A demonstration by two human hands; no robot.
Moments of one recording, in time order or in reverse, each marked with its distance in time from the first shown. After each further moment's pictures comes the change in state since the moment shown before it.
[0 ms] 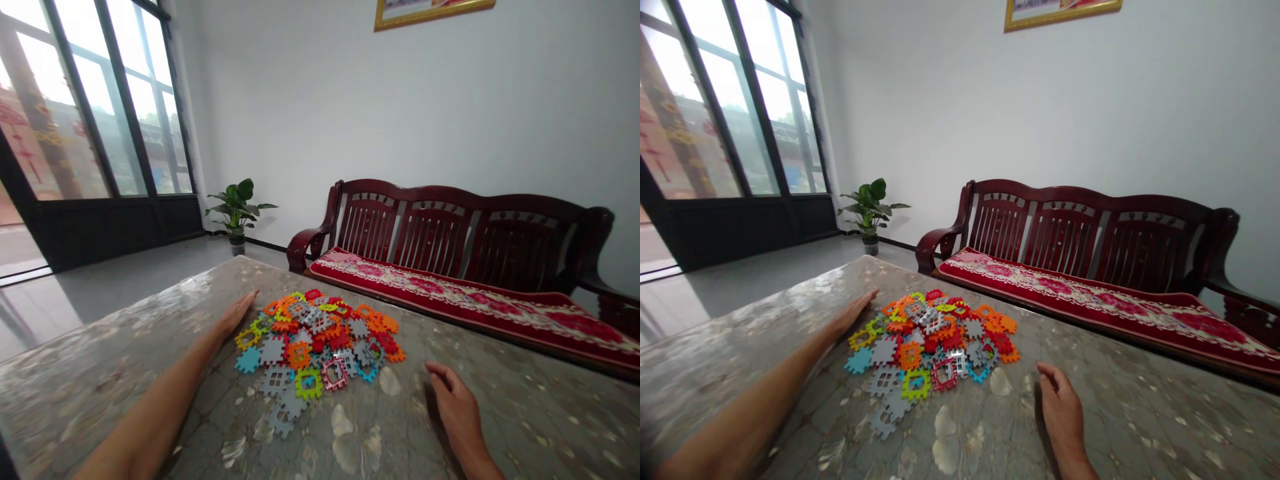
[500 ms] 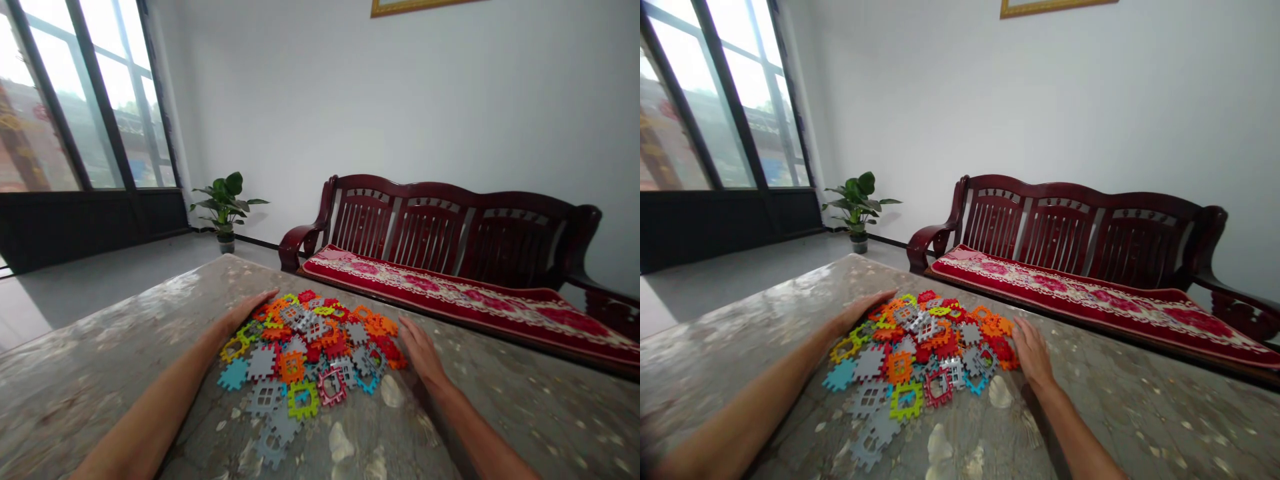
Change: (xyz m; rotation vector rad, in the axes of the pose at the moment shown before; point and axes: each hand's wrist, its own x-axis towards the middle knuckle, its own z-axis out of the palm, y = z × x) left_hand 0.017 0.037 0.033 -0.244 -0.275 0.058; right_hand 0.074 -0.015 0.067 -0.120 -0.197 -0.252
